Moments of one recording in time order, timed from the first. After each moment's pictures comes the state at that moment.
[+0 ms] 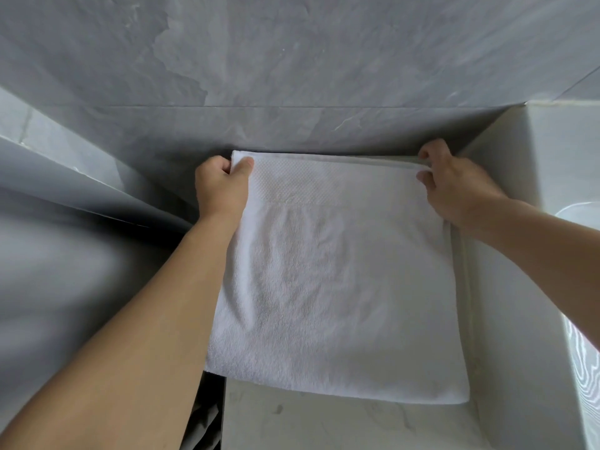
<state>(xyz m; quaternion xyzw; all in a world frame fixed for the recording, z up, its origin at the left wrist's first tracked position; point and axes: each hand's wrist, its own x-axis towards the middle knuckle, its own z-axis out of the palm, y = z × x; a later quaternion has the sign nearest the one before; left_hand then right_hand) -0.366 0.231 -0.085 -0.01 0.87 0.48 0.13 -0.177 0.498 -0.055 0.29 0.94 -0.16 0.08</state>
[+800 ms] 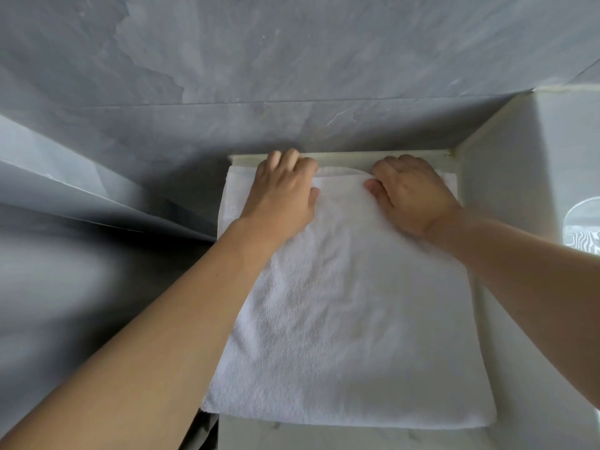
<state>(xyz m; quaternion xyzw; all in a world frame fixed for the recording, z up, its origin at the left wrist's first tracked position) -0.323 0.283 -0.076 0.45 0.88 0.10 0.09 -0.194 0.466 -0.084 0.11 0.99 -0.10 0.03</state>
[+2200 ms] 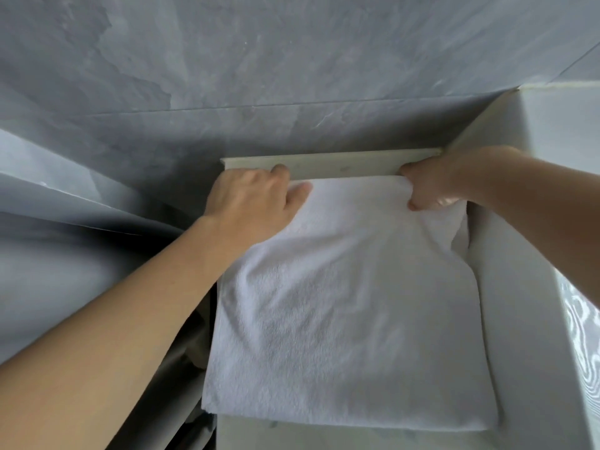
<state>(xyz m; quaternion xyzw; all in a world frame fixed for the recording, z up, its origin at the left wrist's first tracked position) -0.333 0.264 -0.049 0.52 0.86 -0.04 -0.01 -0.216 0.498 -0.036 0.24 0.85 -0.03 0.47</state>
